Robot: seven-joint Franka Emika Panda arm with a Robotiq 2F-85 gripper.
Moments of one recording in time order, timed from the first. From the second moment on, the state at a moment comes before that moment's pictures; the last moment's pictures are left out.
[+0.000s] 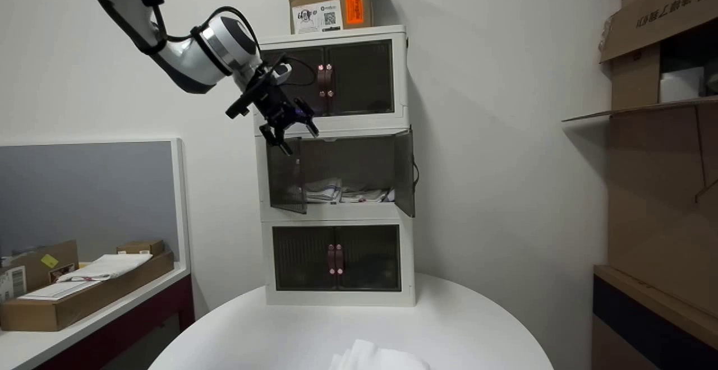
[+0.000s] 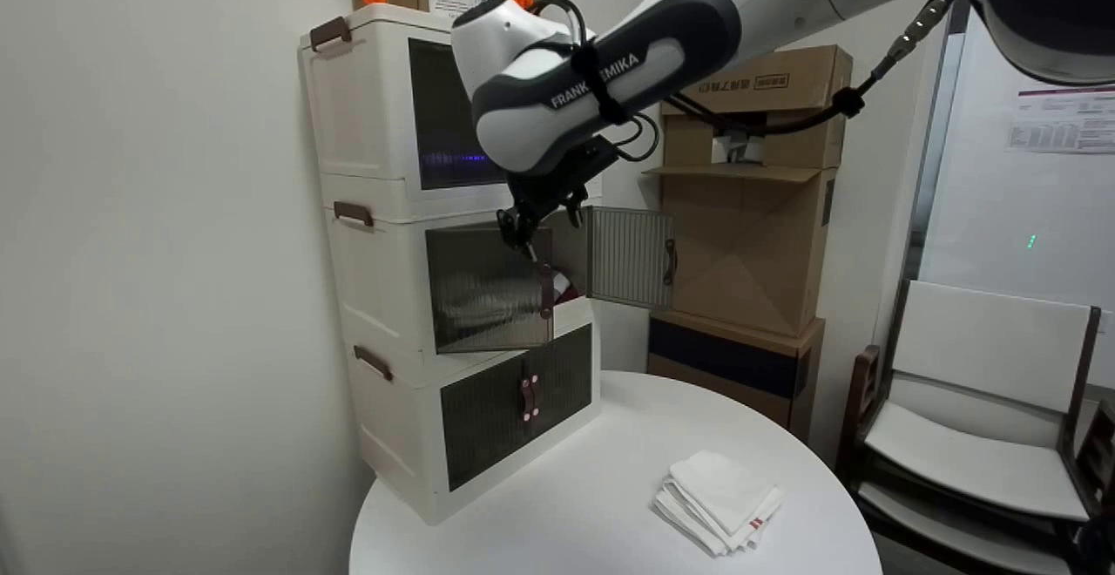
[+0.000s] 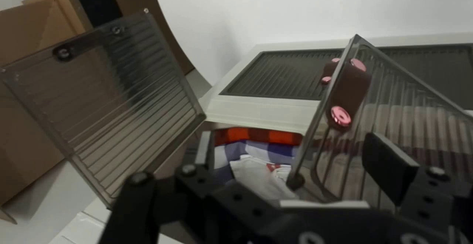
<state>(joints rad) 0.19 0.19 0.05 -1.63 -0.64 2.01 0.39</state>
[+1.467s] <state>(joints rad) 0.01 0.23 0.15 -1.97 -0.60 2.87 0.65</state>
